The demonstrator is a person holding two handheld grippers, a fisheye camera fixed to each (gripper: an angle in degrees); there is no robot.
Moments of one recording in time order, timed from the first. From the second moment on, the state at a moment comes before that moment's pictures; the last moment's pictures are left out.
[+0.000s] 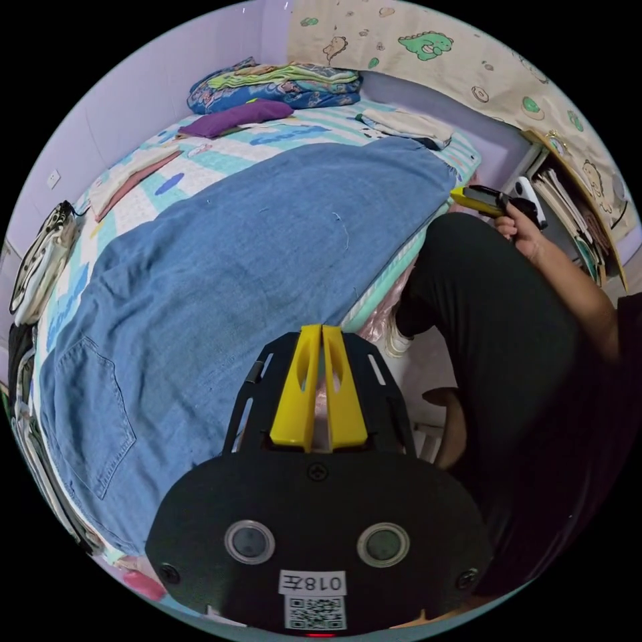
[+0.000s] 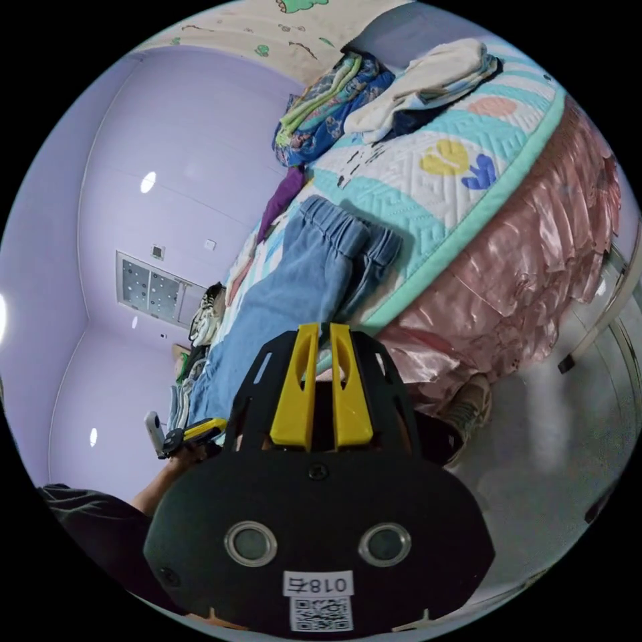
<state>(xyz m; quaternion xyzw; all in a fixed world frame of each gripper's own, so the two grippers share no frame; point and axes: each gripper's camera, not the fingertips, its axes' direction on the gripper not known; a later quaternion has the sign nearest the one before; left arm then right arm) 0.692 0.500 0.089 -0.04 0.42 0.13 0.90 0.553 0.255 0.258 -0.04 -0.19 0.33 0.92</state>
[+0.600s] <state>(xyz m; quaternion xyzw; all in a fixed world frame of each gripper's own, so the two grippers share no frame) 0.512 0.645 0.126 0.04 0.46 -0.08 0.88 0.558 0.327 0.373 -0.03 -0.15 0.41 0.90</state>
